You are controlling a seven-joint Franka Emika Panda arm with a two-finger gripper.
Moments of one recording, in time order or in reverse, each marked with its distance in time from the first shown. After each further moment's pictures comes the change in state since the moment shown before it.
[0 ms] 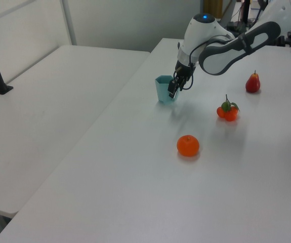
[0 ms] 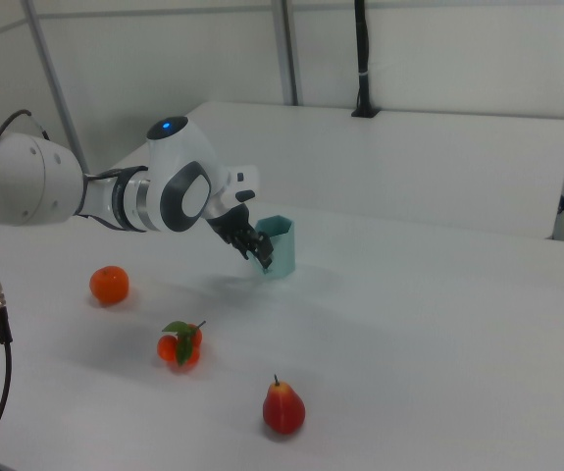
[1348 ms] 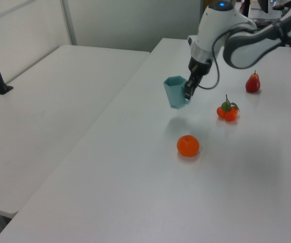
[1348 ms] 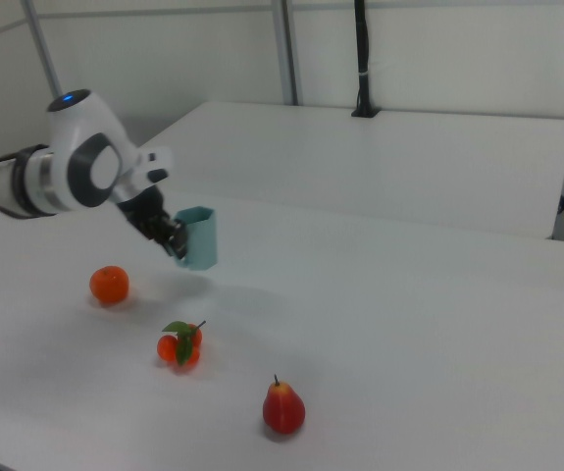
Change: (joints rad) arm 0.162 -0.314 0.020 -0.282 -0.086 -0.112 0.080
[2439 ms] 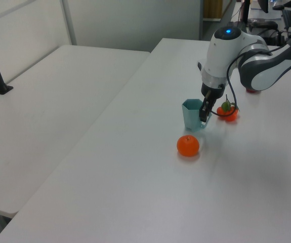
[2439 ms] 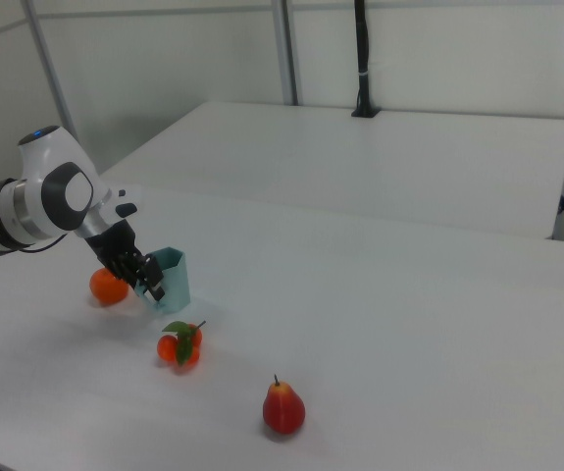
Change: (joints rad) arm 0.060 -0.031 0.026 -0.138 -0.124 -0.060 0.148
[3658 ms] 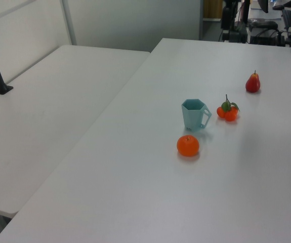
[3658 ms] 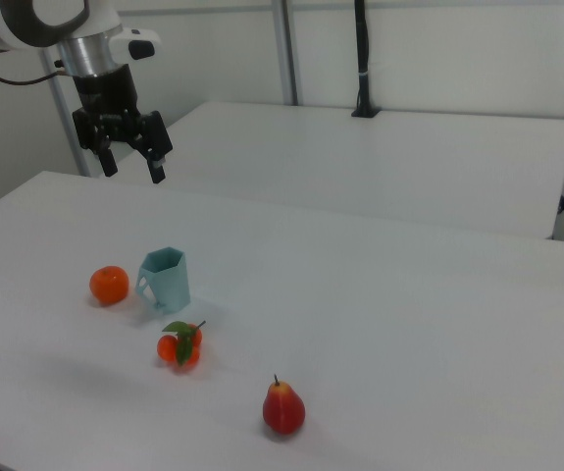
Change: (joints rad) arm -0.238 -0.153 0.033 0.548 0.284 -0.795 -0.523
